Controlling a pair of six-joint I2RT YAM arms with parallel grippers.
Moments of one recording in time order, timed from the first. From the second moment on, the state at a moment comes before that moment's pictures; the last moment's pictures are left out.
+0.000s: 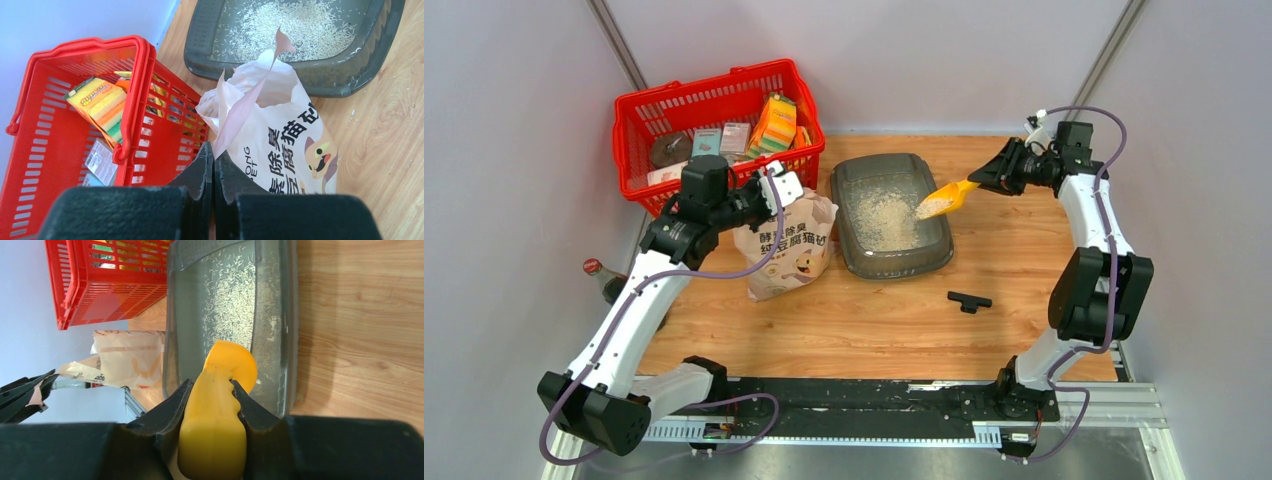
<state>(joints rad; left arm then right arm) -0.34 1.10 1.19 -0.55 0.45 0.77 -0.20 1.68 1.45 -0.56 -0.88 0.40</state>
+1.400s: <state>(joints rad) -0.34 1.09 1.19 -0.56 0.45 0.76 0.20 1.81 2.00 -0.59 -0.85 0.16</state>
